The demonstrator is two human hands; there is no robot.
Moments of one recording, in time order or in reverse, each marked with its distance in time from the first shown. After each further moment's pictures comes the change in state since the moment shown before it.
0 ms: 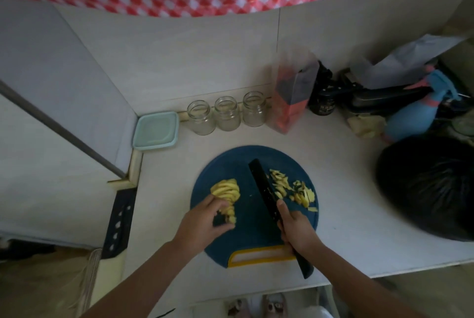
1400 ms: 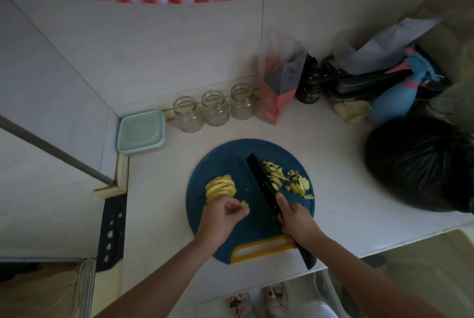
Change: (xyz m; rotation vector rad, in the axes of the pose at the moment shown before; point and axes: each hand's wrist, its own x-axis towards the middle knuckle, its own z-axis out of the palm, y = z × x) left_hand 0.019 0.029 0.024 -0.561 -0.020 -0.379; right_hand -0.020 -0.016 0.001 -0.037 0.021 0.083
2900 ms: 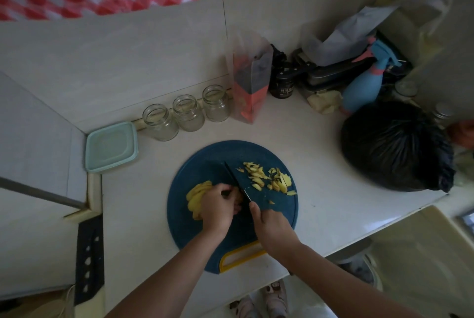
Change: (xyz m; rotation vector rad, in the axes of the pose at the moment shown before) left_hand 0.034 0.035 0.036 -0.070 0.100 -0.162; right_hand -0.005 0.000 0.025 -0.266 0.120 -0.103
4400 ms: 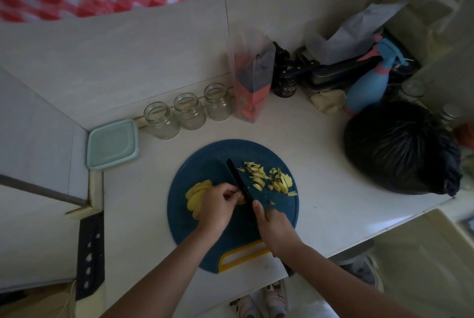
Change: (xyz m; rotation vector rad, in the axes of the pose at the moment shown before) left_hand 0.002 0.001 -0.008 0.261 -0.087 0.168; right_hand -0.002 -0.002 -0.012 0.097 -0.072 0.016
